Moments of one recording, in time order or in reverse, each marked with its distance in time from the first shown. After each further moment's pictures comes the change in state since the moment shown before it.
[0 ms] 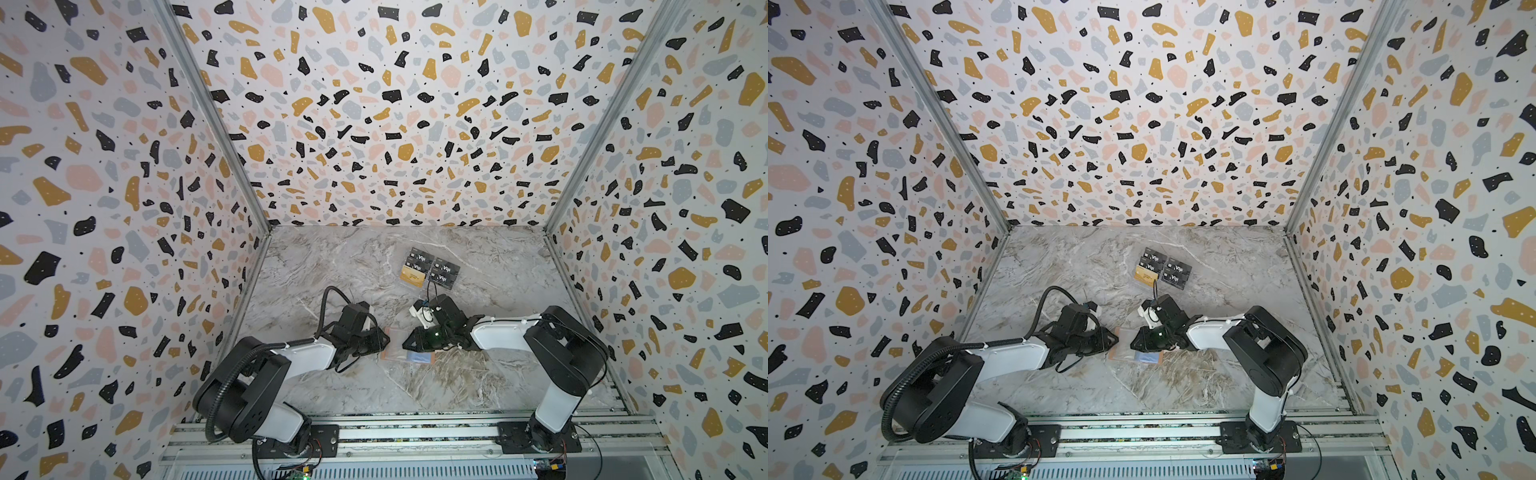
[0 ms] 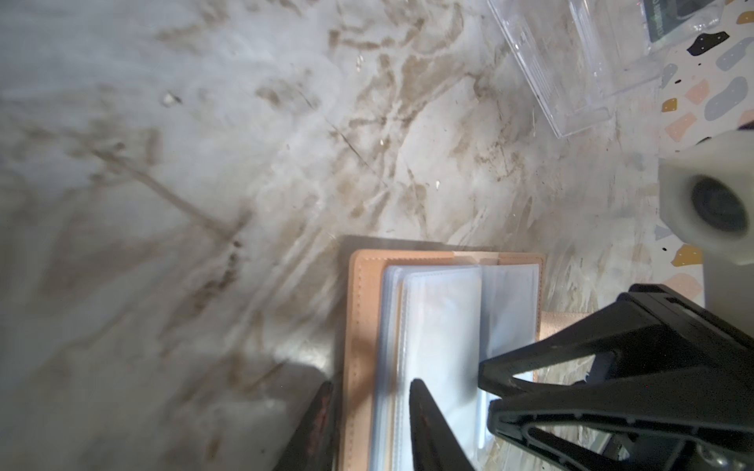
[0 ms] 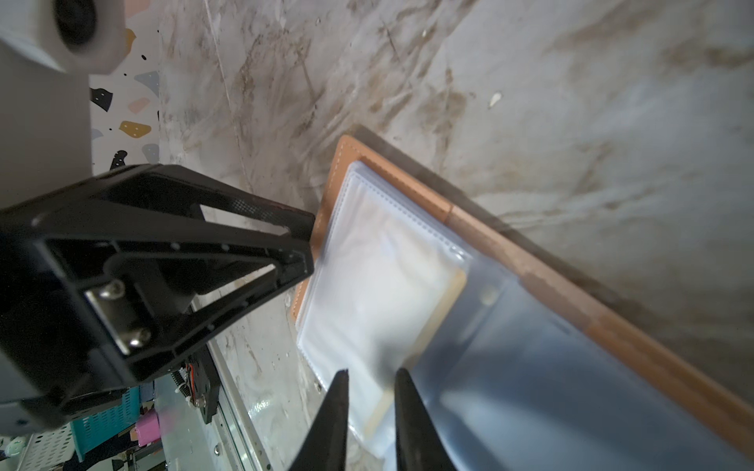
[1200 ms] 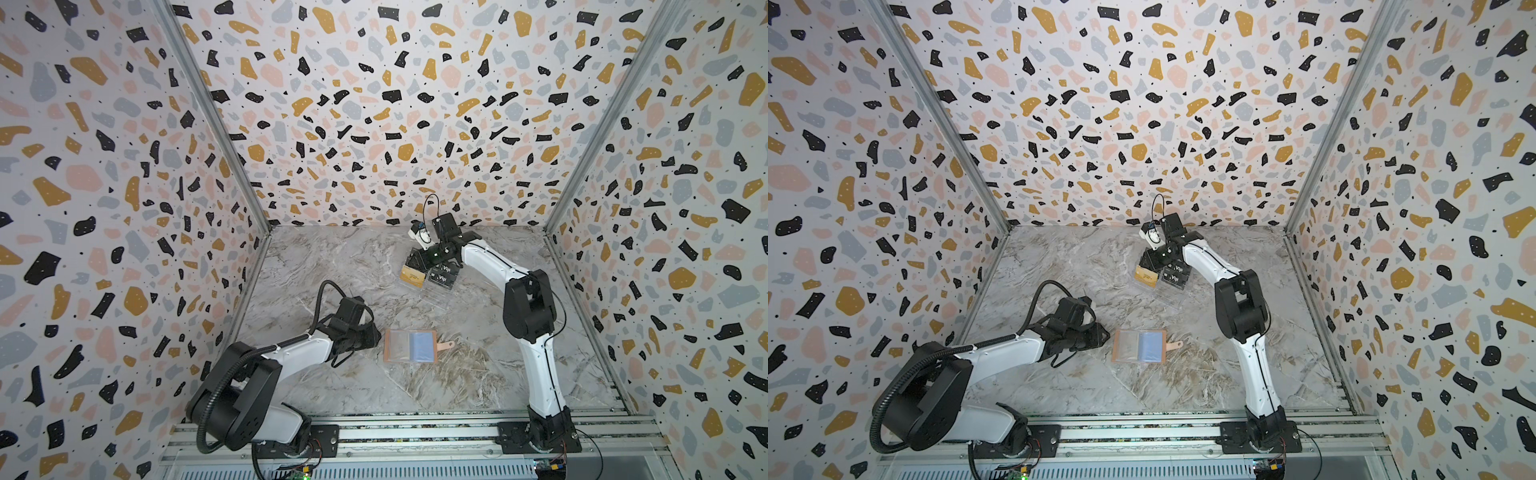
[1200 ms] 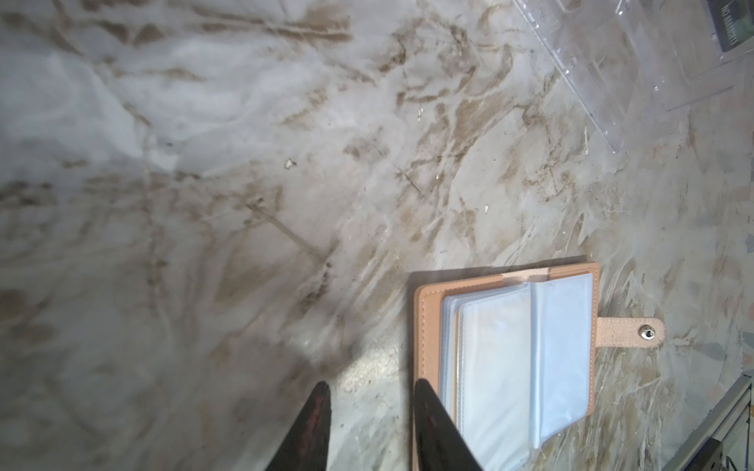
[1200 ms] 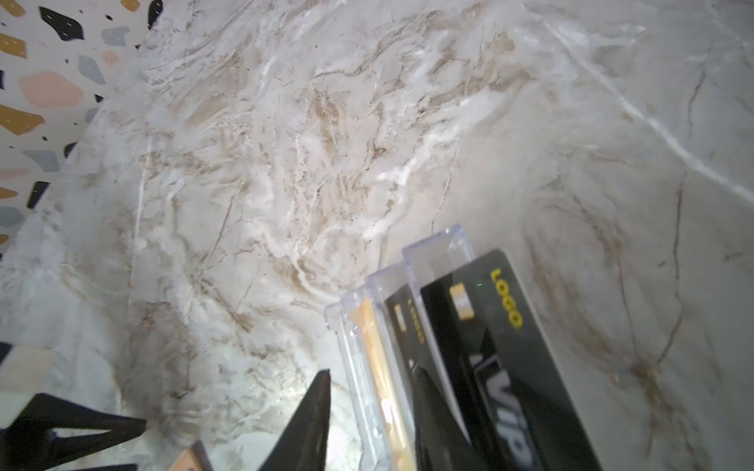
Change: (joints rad) left arm 0.063 -0.037 0.090 -0.232 -0.092 0.131; right arm -0.302 0.560 1.242 -0.757 0.073 -0.715
